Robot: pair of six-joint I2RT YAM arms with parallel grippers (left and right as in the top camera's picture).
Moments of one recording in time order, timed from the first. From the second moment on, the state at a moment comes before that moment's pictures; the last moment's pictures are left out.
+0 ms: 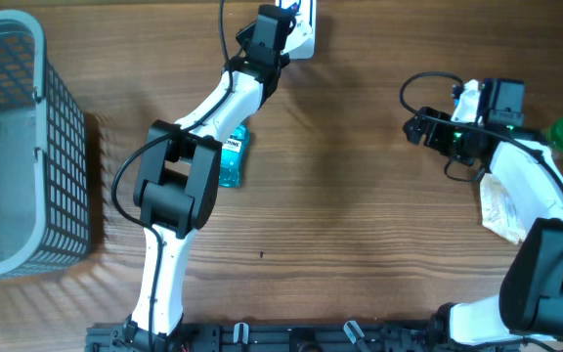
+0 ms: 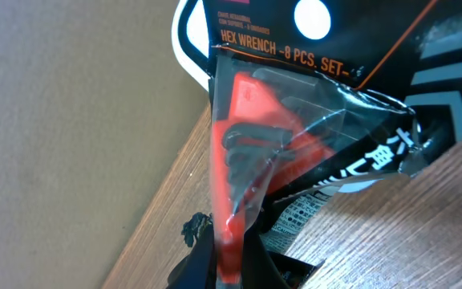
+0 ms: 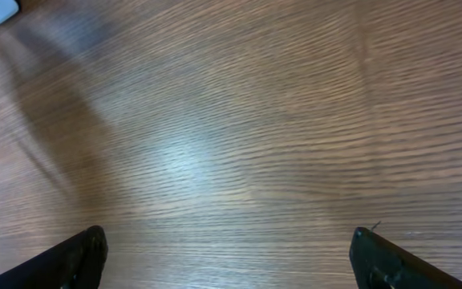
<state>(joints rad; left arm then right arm) -0.41 2.35 1.82 -0.11 -0.37 0.79 -0.15 1.65 1.01 -0.45 -0.35 0.24</state>
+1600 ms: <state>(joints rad) -0.65 2.16 1.82 -0.46 0.28 0.26 -0.29 0.38 0.97 -0.72 -0.31 0.42</state>
